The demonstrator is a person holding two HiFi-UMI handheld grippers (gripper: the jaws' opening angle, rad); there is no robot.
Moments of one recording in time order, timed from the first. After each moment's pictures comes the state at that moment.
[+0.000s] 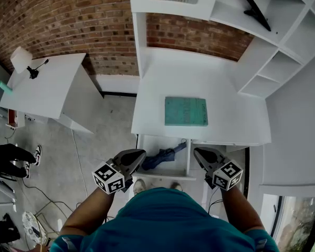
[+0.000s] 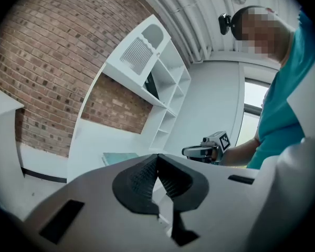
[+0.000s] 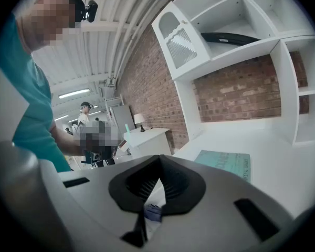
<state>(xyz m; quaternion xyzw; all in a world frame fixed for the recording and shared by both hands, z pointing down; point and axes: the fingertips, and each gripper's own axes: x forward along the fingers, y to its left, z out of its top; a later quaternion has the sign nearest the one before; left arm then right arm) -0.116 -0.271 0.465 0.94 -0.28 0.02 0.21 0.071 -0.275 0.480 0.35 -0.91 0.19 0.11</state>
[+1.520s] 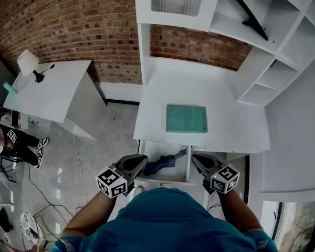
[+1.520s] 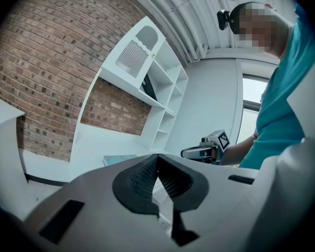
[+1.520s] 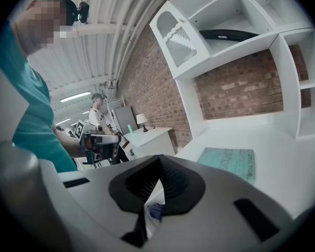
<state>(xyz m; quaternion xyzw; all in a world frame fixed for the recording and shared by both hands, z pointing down) -0.114 -0.258 0.454 0.94 -0.29 0.03 0.19 0.065 -0.265 0.481 0.34 -0.91 0.20 0.10</state>
